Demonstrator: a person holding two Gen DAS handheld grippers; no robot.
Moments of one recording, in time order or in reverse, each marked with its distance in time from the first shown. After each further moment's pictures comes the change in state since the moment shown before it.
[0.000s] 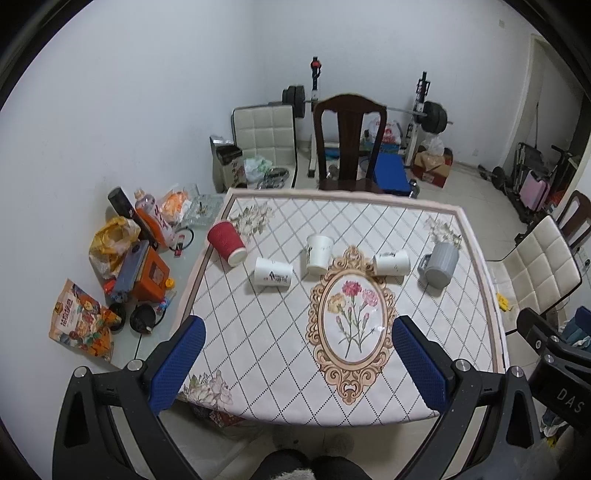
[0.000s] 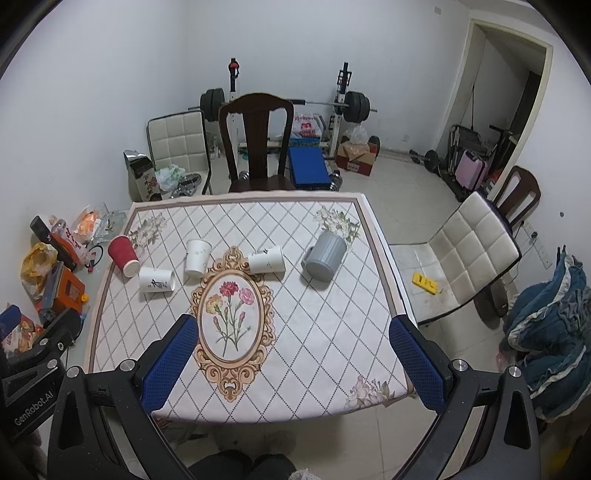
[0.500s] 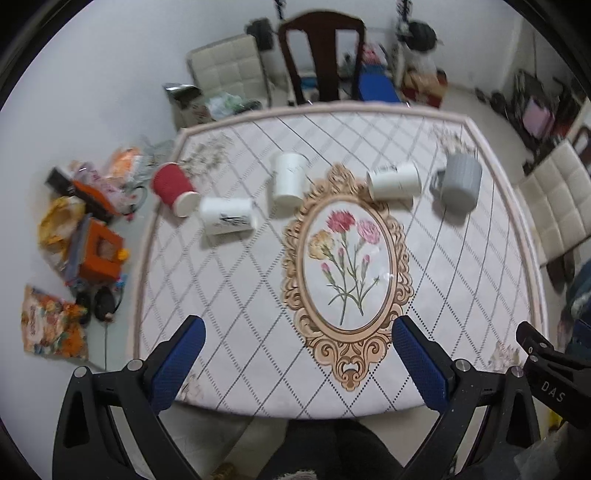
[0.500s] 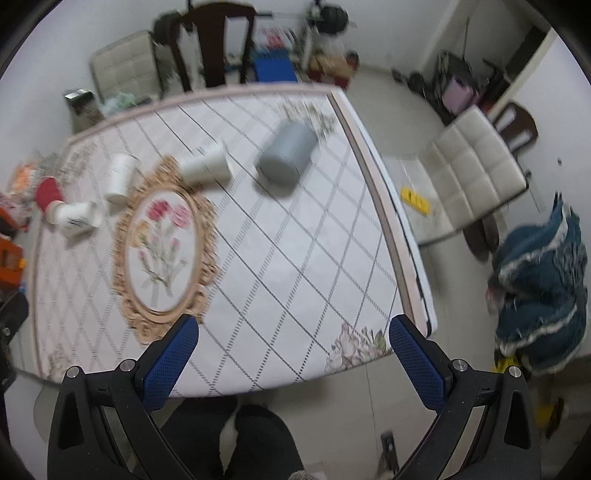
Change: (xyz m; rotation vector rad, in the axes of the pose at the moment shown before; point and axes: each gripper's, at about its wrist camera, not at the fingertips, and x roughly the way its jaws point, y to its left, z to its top) left arm 0.159 -0.069 -0.021 0.158 0.271 0.007; right arm 0.200 -0.057 -0.058 0.073 0.364 -0.106
